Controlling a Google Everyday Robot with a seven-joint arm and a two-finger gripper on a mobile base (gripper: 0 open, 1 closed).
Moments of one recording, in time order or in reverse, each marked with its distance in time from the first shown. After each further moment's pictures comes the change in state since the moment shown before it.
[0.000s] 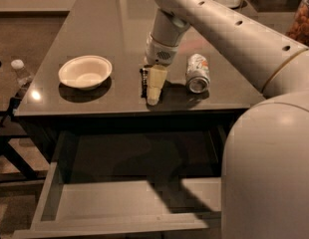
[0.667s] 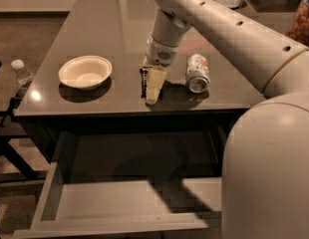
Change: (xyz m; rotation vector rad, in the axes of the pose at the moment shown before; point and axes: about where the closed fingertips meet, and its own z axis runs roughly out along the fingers) arm 0.001 0.000 0.006 -0.008 0.004 -0.003
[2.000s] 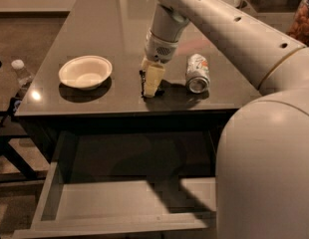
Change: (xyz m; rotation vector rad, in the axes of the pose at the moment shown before) arm -0.005 -0.001 -0.017 0.000 0.000 0.000
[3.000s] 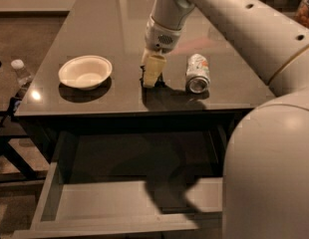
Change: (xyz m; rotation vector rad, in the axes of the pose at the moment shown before) arm -0.018 0.009 -0.034 0.024 -0.028 -0.019
